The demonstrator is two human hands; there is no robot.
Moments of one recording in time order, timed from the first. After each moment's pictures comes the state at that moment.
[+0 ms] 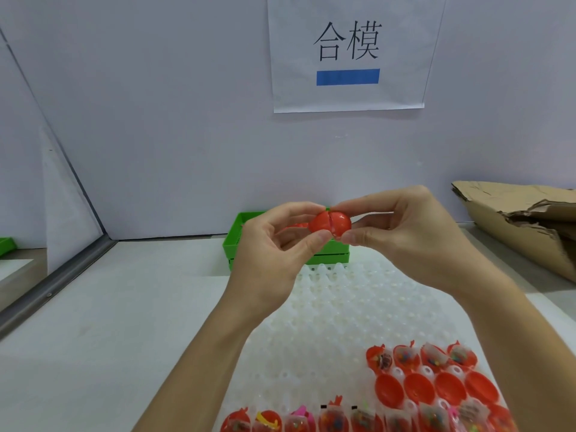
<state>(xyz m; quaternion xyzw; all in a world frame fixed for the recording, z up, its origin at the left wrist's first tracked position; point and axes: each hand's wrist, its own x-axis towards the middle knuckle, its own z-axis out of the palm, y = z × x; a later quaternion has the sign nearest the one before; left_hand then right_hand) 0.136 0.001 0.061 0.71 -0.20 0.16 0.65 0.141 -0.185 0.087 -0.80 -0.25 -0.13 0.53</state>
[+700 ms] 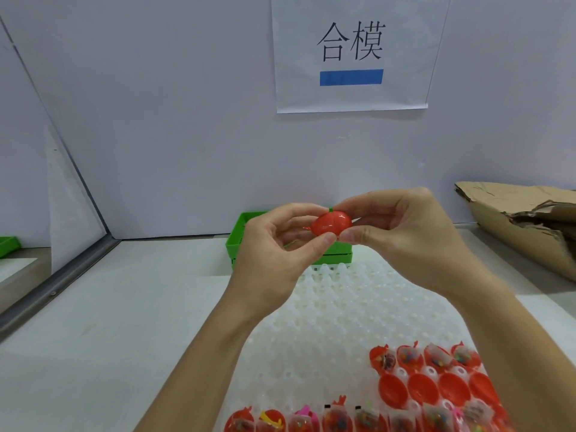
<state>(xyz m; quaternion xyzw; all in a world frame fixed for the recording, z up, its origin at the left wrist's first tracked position) 0.135 0.004 0.063 0.72 -0.21 0.15 0.65 0.143 -0.179 0.082 -0.77 -0.28 -0.17 0.55</state>
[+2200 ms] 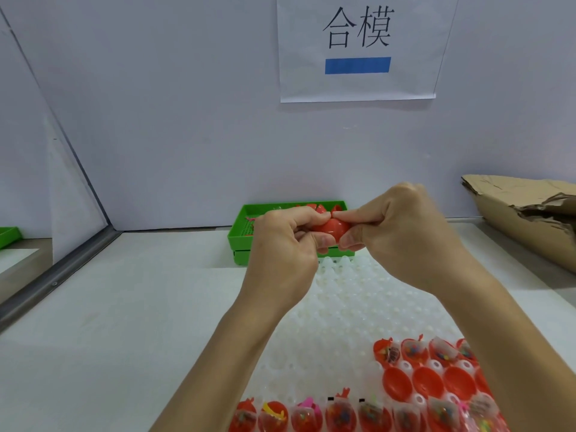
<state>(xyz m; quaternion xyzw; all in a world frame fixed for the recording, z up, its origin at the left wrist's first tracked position) 0.135 -0.008 0.057 0.78 -0.17 0.23 0.55 0.149 -0.167 0.075 -0.83 -0.27 -0.20 0.45</state>
